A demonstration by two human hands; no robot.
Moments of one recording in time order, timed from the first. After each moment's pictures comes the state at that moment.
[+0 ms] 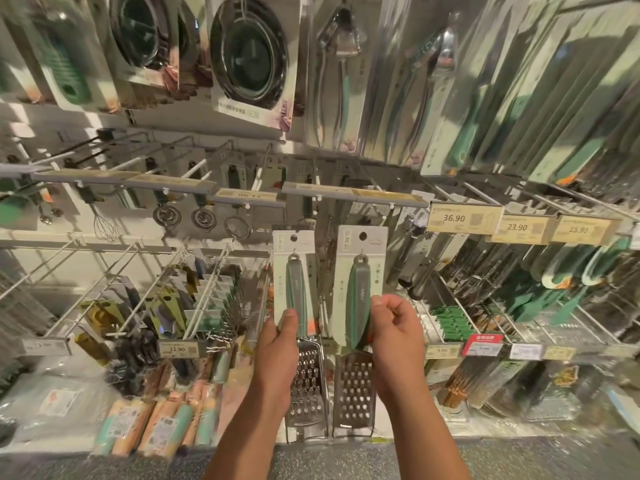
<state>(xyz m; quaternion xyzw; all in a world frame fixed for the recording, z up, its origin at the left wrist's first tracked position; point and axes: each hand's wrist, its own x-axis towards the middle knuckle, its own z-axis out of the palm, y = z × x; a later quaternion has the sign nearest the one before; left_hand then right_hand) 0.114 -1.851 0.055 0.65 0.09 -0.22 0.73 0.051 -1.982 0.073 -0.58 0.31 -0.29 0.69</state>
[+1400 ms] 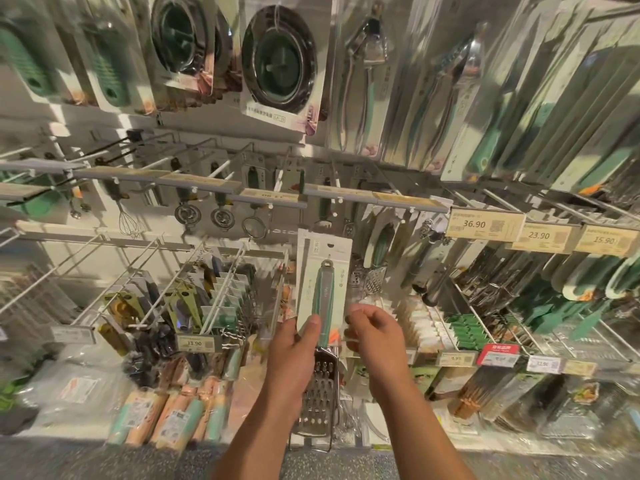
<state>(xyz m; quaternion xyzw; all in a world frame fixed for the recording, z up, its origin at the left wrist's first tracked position) 0.103 -1.841 0.058 0.67 0.04 -0.19 0.71 0.070 -1.963 0.067 -0.63 0.31 -0.18 0.68</state>
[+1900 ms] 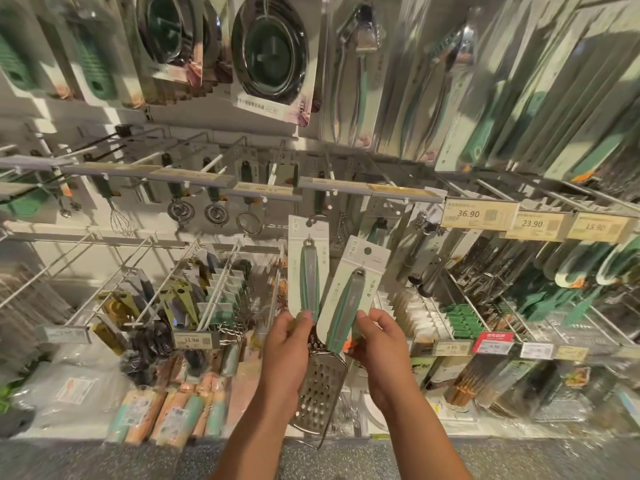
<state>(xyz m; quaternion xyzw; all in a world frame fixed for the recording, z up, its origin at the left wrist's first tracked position) 0.102 -1.839 0.057 0.67 0.06 -0.18 0.72 0.048 -1.957 0.062 -0.56 0.31 -0.16 0.75</state>
